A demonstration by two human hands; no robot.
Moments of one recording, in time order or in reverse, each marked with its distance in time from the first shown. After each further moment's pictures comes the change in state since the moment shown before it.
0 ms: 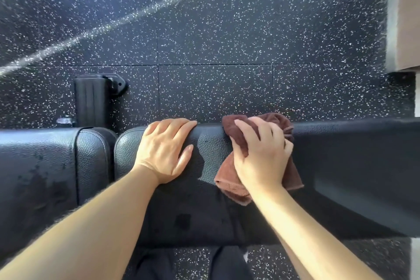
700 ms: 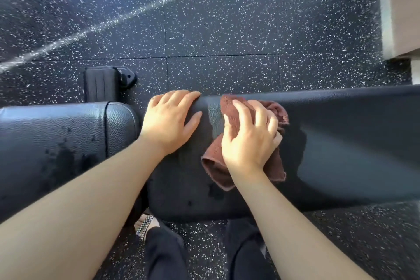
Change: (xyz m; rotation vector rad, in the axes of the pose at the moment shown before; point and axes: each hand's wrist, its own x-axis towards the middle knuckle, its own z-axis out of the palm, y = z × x) left_hand -0.029 -0.038 -0.001 -0.072 0.111 -0.046; right_hand -0.047 -0.093 0.030 0.057 0.154 0.254
